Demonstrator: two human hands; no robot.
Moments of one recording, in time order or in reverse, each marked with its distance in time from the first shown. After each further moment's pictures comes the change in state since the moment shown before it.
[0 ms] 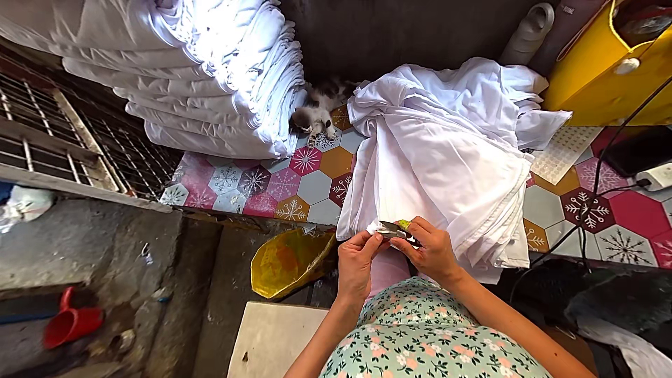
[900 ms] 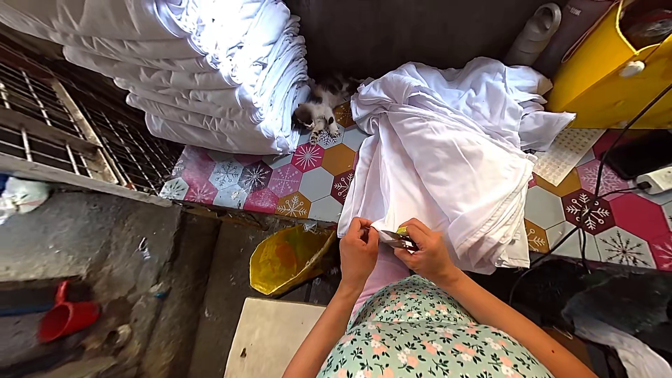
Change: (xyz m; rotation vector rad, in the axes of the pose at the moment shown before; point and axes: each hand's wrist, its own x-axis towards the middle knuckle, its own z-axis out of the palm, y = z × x) left_hand 0.024 -0.021 -0.020 0.833 0.025 0.326; right_hand -0.006 -0.004 0.009 0.105 -0.059 -0.013
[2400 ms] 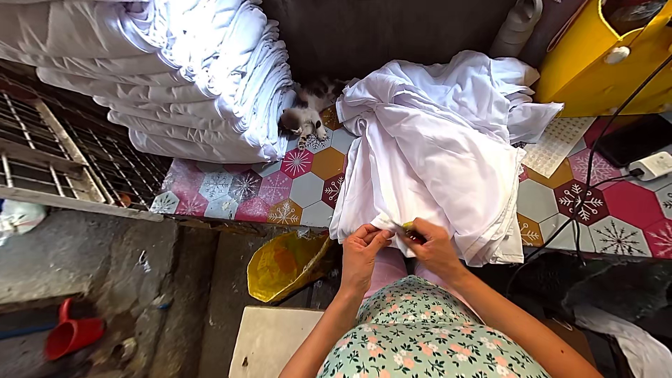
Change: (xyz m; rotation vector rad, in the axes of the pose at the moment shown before) left_hand -0.003 0.031 0.011 -0.674 -0.162 -0.288; right_hand 0.001 0.010 -0.029 0.137 0.017 0.337
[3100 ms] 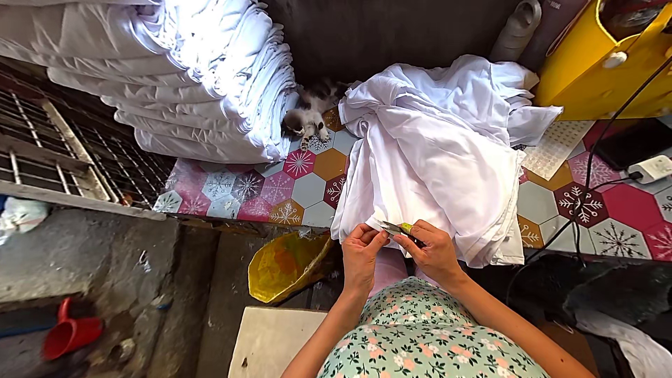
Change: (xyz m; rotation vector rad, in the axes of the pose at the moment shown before) left_hand -0.001 -0.007 0.003 -0.080 0.104 0.054; right_hand -0.008 -0.004 0.007 -0.160 0.033 -0.071
